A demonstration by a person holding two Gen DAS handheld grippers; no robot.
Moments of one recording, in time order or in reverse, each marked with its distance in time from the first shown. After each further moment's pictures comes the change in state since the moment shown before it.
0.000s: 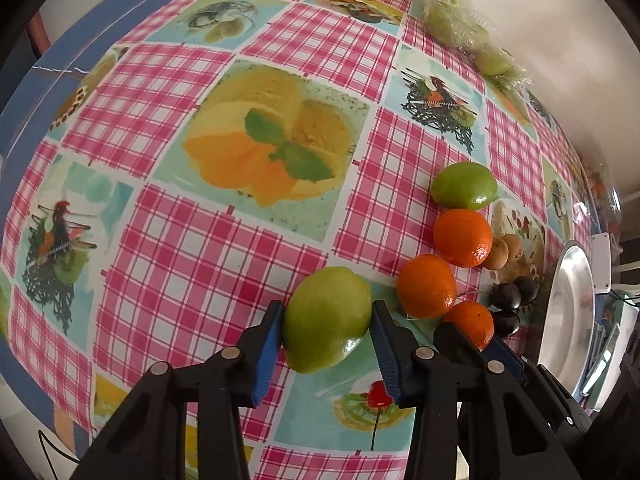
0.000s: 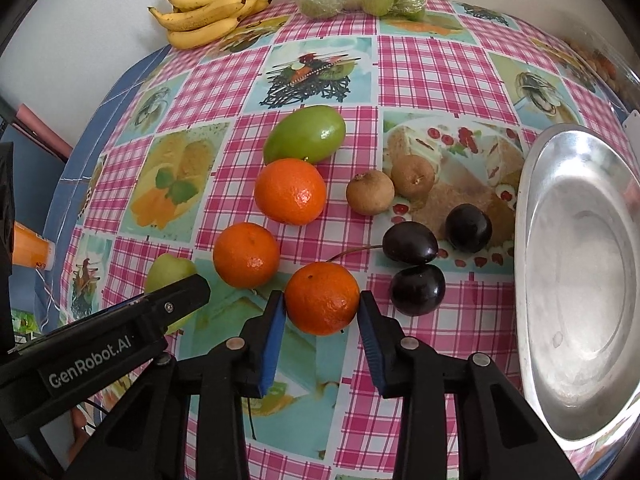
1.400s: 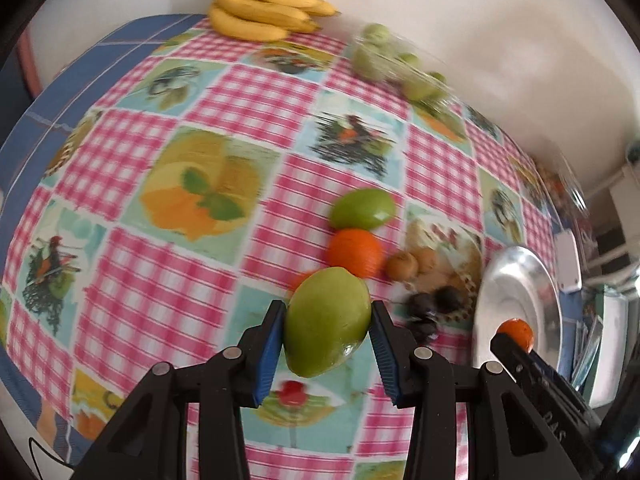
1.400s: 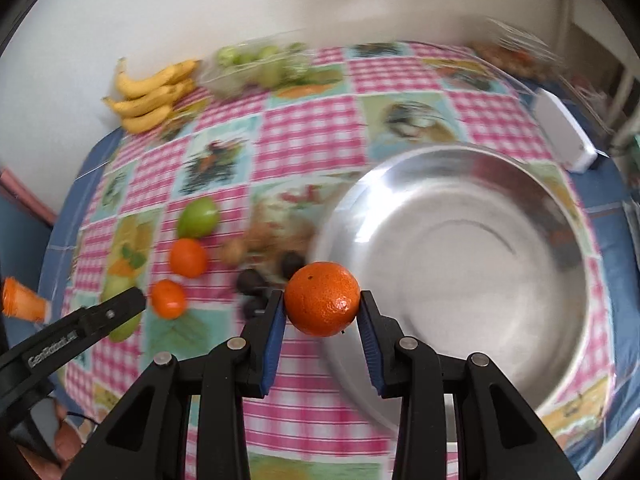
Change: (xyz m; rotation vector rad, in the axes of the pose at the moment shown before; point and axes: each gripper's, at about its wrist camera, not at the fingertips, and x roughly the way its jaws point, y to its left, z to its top) left arm -0.038 -0.060 -0.016 0.092 -0.157 -0.064; right arm -0.077 -0.099 -0.013 0.175 -0.172 -0.083
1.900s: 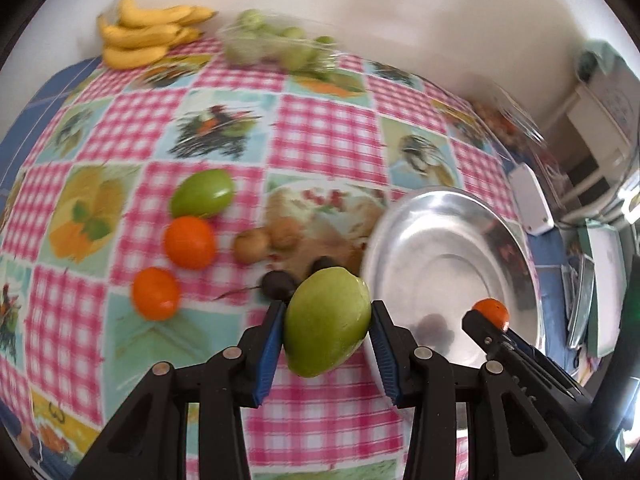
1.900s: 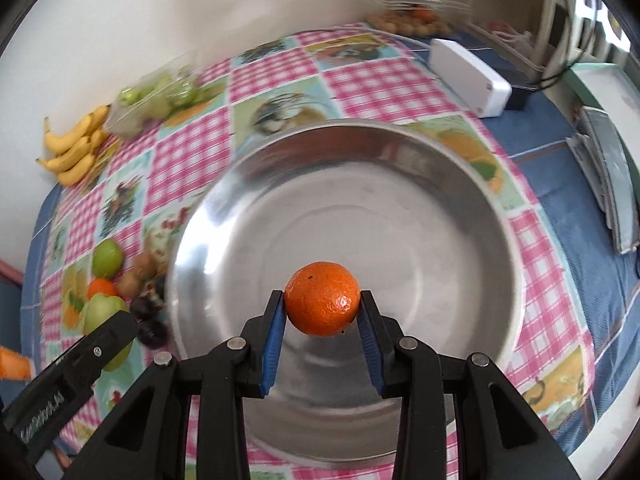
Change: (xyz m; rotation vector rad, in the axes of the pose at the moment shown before) left arm 0.023 -0.105 -0.024 0.216 0.007 -0.062; right arm -0.001 -0.082 -0.005 0.196 -0.013 -0.125
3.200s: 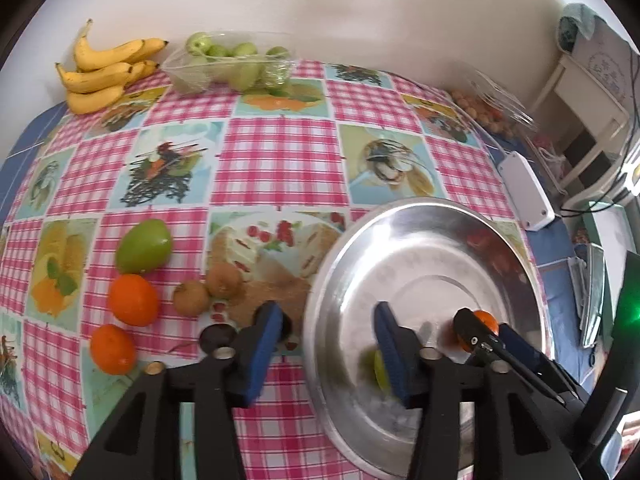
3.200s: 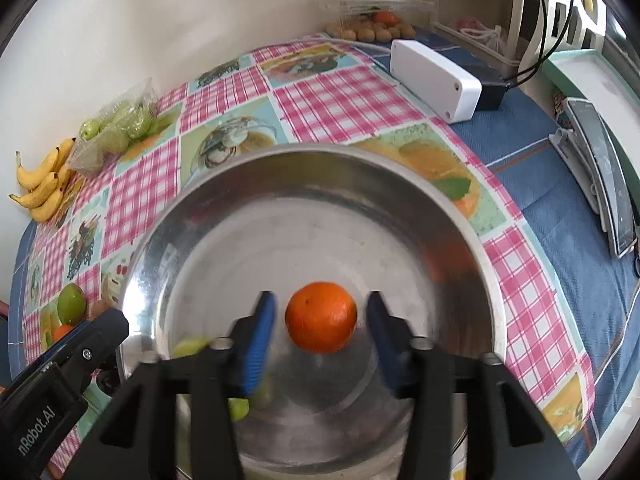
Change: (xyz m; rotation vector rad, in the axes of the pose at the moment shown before) left arm 0.026 -0.037 0.020 0.086 -0.031 0.031; right arm 0.019 -0.024 0.016 0.082 -0.064 -0.049
